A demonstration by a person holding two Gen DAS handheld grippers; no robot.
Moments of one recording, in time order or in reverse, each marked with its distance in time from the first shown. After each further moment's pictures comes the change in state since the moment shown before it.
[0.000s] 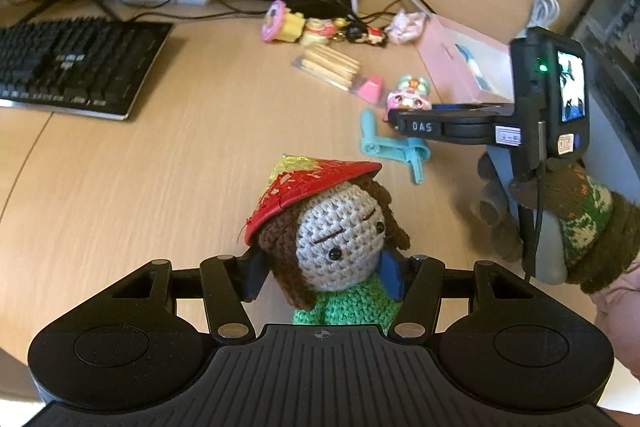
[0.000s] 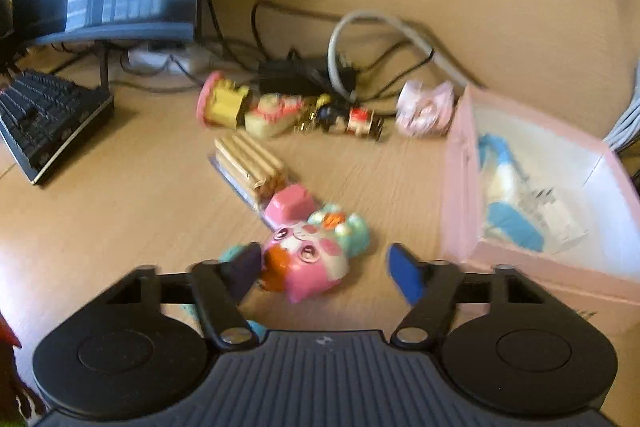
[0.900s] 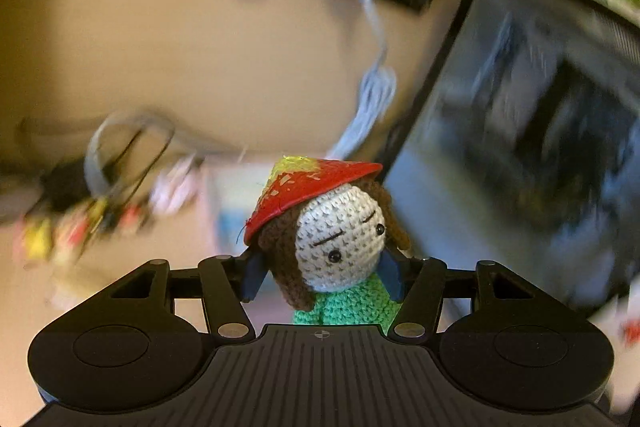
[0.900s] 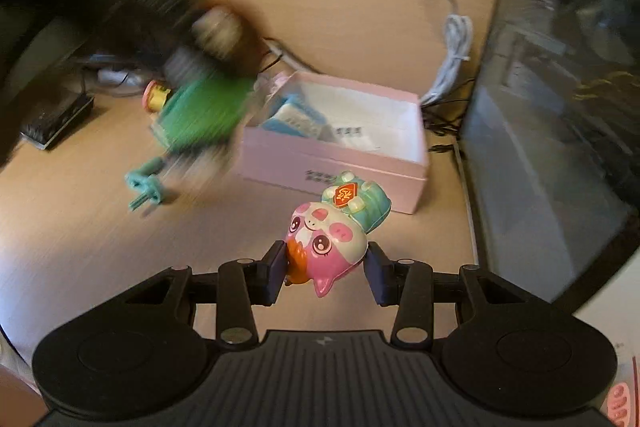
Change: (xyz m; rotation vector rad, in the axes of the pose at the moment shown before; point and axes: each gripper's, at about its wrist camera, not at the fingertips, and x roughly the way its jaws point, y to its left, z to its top) left arm 0.054 -0.196 0.158 0.212 -0.238 -0.342; right arm -0.193 -0.123 -0.107 0.089 -0.117 -0.153
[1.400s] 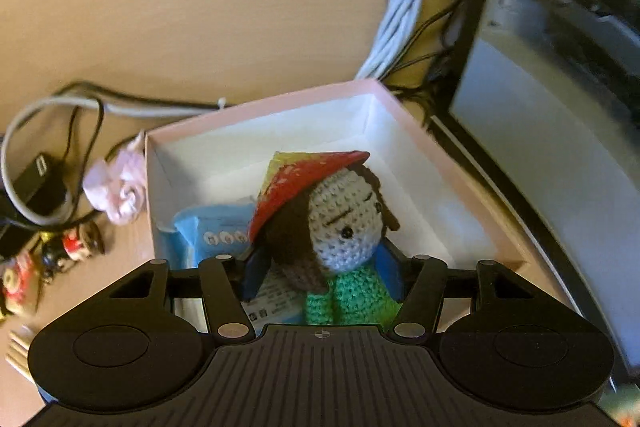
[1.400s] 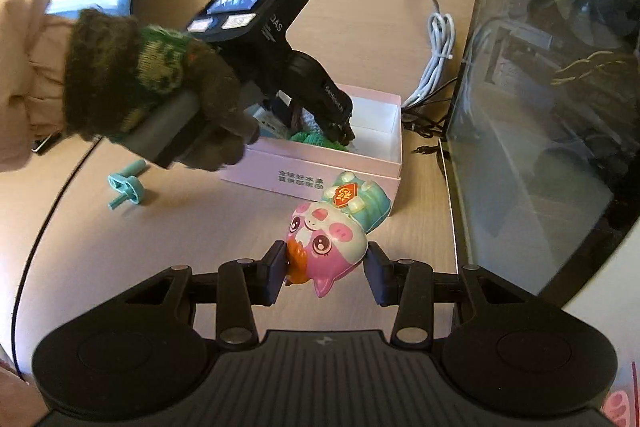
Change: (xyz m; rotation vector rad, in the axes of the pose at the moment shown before) left arm 0.151 -0.013 -0.023 0.199 0.241 0.186; right arm 0.016 -0.018 -0.007 -0.022 -0.016 0.010
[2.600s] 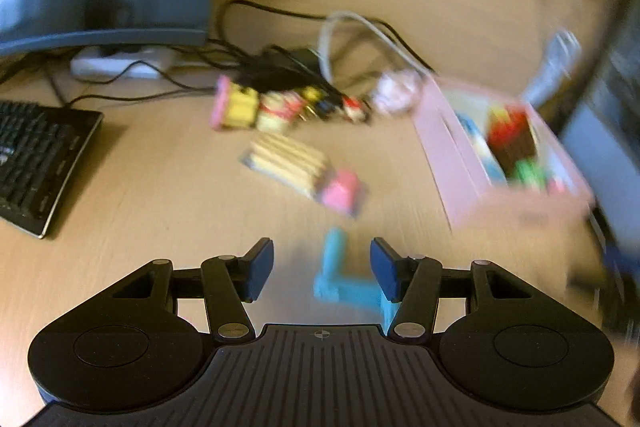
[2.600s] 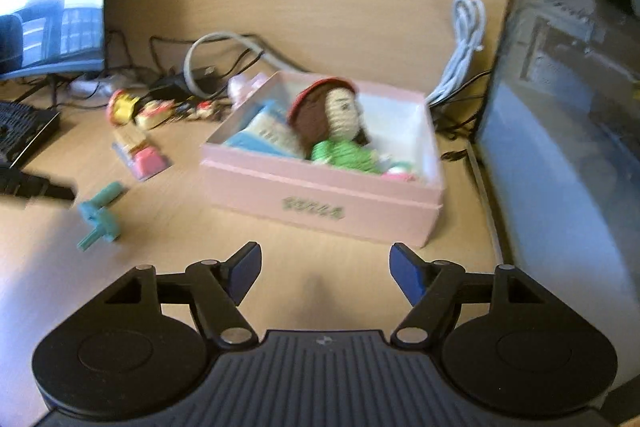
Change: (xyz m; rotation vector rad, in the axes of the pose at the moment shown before) left arm -0.141 0.147 -0.155 -0.437 -0.122 0.184; right arm 0.065 0.027 0.024 0.024 0.032 -0.006
